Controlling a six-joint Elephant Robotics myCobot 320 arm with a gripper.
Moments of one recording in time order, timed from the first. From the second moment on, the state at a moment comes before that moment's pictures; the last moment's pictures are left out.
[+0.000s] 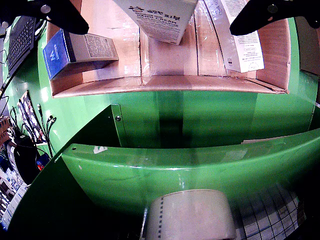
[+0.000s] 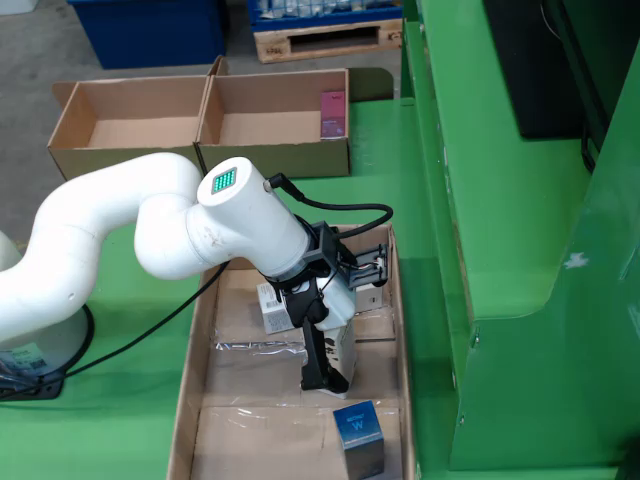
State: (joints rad) arm 0.02 -1.21 -0.02 0.13 1.53 0.08
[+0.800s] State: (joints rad) arm 0.02 -1.21 -0.02 0.13 1.53 0.08
